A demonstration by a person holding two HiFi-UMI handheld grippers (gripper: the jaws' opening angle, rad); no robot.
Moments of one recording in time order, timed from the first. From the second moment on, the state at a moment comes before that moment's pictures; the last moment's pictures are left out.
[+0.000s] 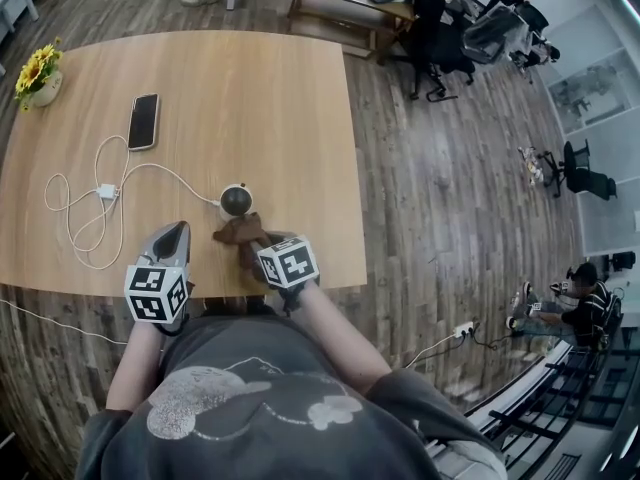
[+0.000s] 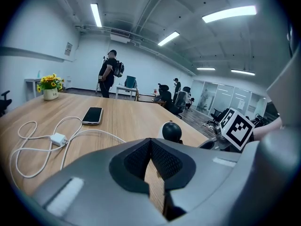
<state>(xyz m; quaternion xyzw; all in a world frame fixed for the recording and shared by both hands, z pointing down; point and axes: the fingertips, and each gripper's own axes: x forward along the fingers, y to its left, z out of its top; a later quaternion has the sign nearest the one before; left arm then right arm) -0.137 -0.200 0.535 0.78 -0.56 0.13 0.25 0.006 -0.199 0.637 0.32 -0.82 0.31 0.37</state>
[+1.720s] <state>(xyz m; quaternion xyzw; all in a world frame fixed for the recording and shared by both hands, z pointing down) -0.148 -0.211 0.524 0.78 -0.56 0.12 0.24 0.014 -0.247 0.593 0.39 -0.82 0.31 0.27</state>
